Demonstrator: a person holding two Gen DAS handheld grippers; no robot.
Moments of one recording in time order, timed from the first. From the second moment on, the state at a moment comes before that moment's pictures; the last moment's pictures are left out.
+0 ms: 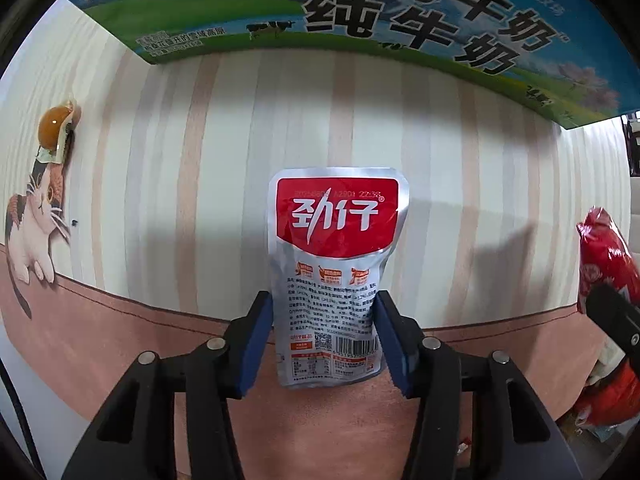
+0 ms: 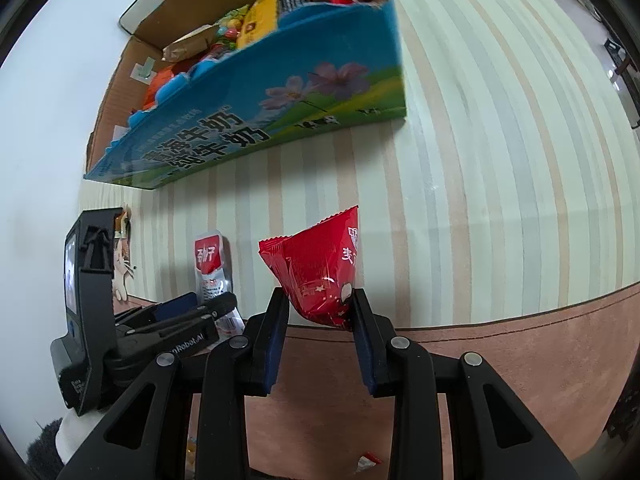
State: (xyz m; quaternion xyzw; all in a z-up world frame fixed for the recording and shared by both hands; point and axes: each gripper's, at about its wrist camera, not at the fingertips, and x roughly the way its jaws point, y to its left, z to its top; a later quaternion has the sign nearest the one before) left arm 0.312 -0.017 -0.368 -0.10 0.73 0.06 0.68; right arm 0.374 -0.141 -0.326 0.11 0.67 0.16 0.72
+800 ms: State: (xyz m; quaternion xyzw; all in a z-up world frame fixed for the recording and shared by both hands) left arm 0.324 0.010 -0.153 -0.19 0.60 -0.02 0.78; right arm 0.411 -0.142 -0.216 0.16 0.60 0.23 0.75
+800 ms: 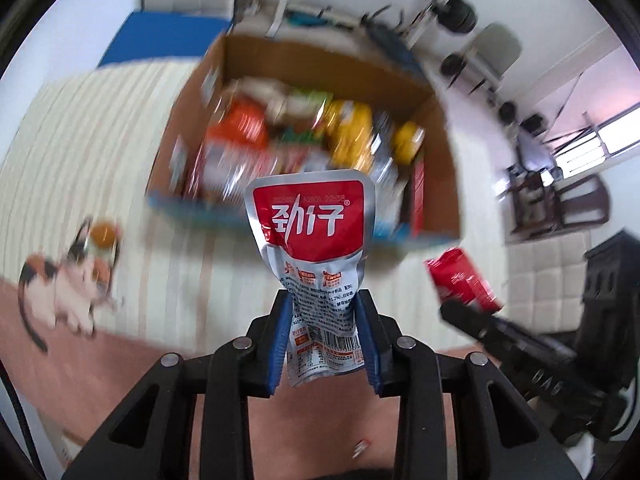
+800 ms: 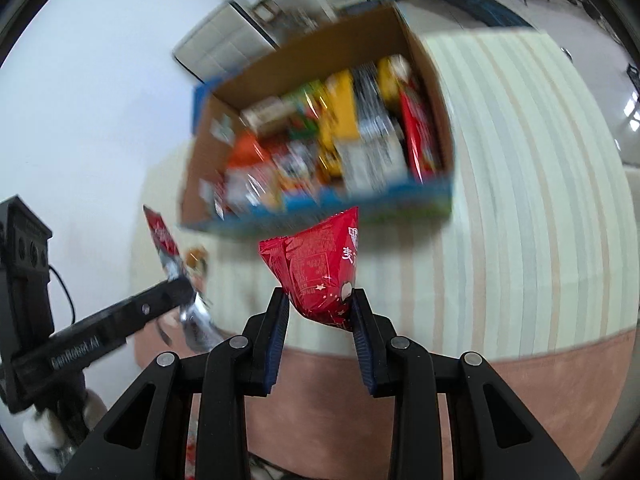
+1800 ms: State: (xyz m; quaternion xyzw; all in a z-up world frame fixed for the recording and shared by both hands) left arm 0.448 0.098 -0.183 -0.14 0.59 0.01 0.80; right arm 0.537 -0.028 -0.205 0.06 0.58 0.19 0.79
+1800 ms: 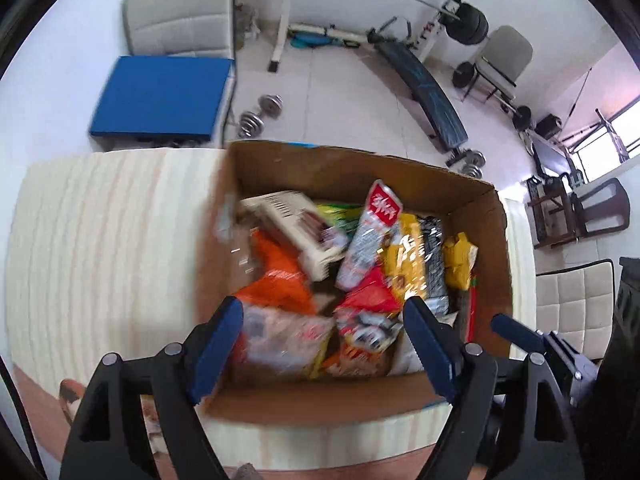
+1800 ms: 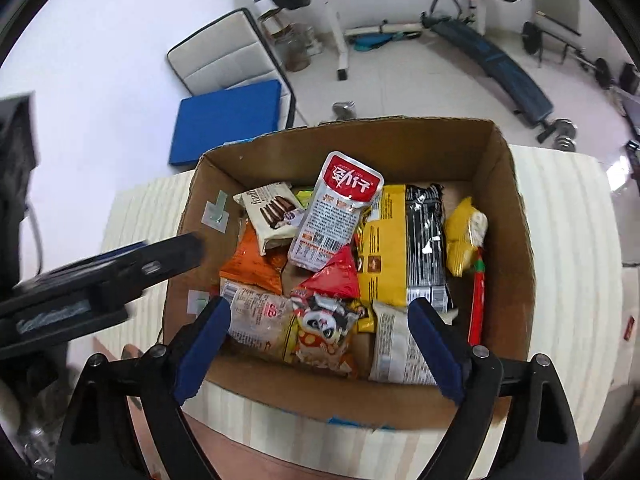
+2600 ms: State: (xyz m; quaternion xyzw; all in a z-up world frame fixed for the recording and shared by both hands) left arm 0.316 0.278 -0.366 -0.32 0.67 0.14 0.66; right arm 0.482 0.047 -0.258 0.06 0.62 0.15 0.77
